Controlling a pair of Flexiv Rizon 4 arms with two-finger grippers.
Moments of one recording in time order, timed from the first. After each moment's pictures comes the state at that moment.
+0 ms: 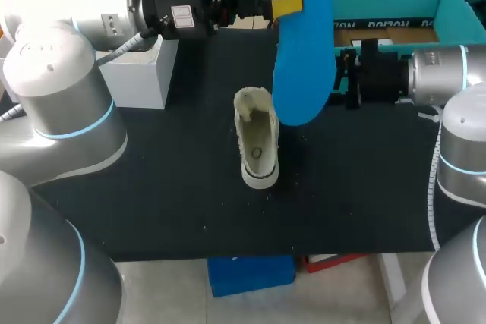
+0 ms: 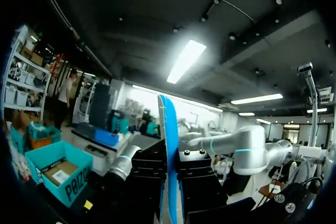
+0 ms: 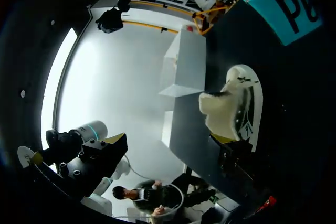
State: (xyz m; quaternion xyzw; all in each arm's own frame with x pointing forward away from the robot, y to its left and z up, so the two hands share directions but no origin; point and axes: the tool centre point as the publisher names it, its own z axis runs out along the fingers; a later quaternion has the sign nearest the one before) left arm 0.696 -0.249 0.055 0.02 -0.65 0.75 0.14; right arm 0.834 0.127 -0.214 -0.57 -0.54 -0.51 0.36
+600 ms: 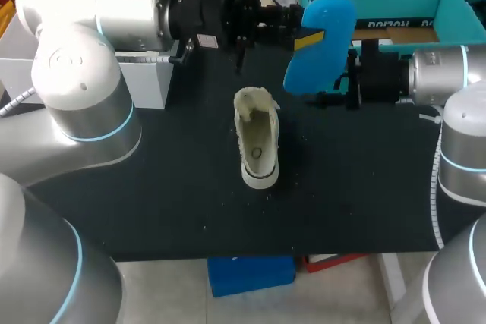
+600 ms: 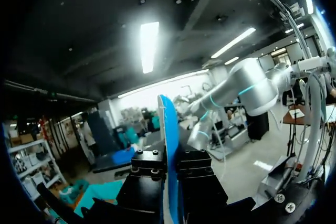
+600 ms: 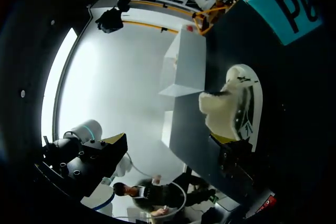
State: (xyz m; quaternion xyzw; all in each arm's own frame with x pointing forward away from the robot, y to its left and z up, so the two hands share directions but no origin) left arm 0.694 -0.279 0.019 -0.19 -0.68 0.71 -0.07; right arm 0.834 0.127 -0.213 -0.57 -0.54 -0.51 0.36
